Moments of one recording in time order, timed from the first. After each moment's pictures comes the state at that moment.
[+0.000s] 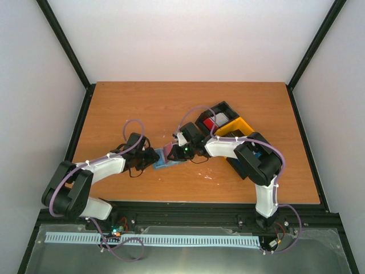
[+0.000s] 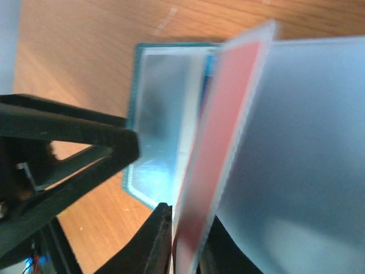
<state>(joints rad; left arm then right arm) -0.41 1.40 0.56 -0.16 0.19 -0.88 0.77 1.95 1.12 -0.06 -0.56 0.61</state>
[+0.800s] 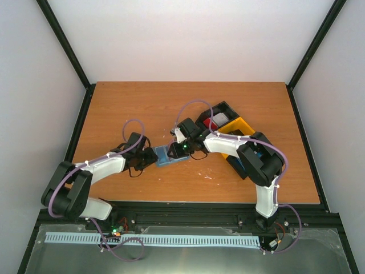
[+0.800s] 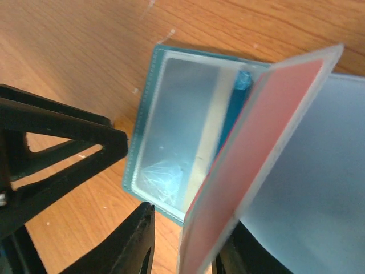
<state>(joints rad) -0.41 1.40 0.58 -0.21 0.14 -0.89 0.77 1.94 1.23 -0.27 -0.43 0.41</state>
